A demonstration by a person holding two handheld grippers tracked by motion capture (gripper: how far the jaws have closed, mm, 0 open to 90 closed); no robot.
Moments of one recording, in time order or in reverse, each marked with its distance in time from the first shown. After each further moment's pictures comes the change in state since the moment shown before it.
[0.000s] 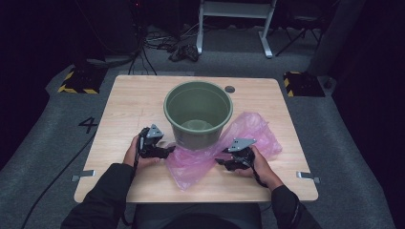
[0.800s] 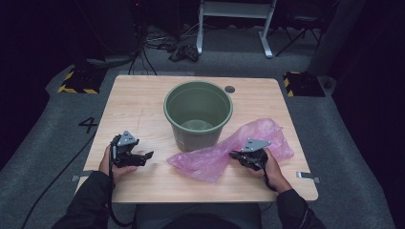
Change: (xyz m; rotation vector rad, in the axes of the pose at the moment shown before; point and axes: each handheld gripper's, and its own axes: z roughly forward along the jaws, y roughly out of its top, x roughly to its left) left arm 0.019 -0.044 -0.064 -0.005 0.084 -0.096; right arm -0.011 -0.020 -0.033 -0.013 -0.093 0.032
